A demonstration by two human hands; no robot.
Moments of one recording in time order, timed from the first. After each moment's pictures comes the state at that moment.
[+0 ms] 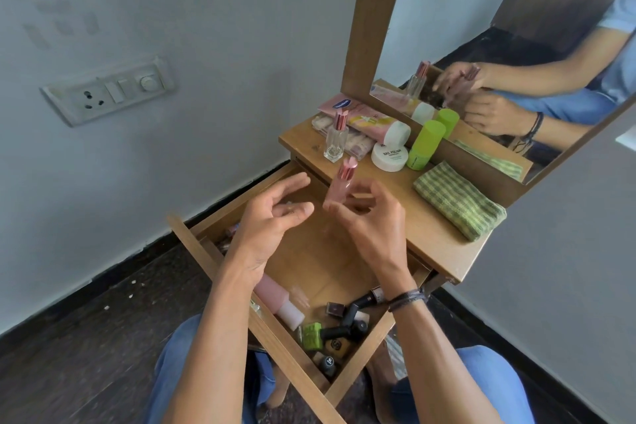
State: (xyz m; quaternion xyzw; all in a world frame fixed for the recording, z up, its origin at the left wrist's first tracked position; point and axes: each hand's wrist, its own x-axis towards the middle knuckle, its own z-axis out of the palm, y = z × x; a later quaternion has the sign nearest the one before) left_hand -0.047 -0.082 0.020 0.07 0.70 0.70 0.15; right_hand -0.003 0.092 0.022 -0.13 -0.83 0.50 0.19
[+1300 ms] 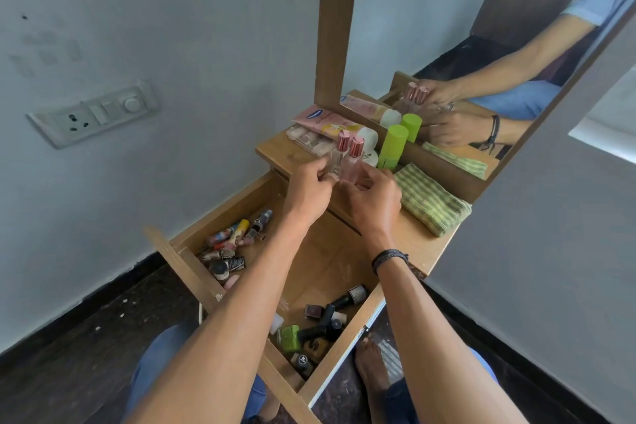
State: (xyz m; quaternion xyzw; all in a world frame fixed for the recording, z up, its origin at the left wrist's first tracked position) left_hand -0.086 0.031 0.032 0.14 0.80 0.57 0.06; right_hand -0.036 0.137 0.024 -0.25 -0.84 0.42 0.25
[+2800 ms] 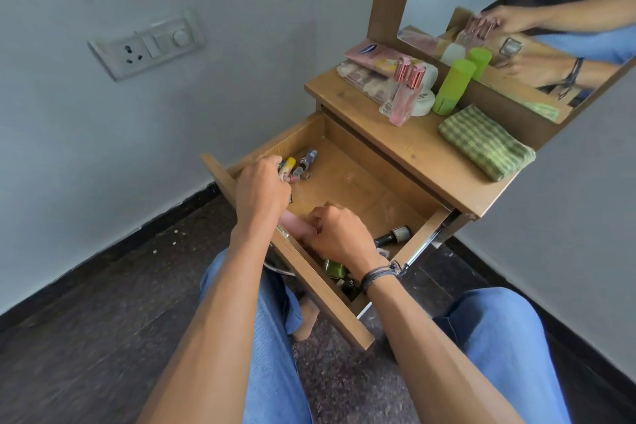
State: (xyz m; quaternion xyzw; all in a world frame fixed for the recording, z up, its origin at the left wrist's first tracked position) left_hand -0.026 -0.114 0.000 0.00 0.97 0.25 -0.03; right_hand 0.039 0.022 -0.048 -0.01 -0.95 0.28 -0.10
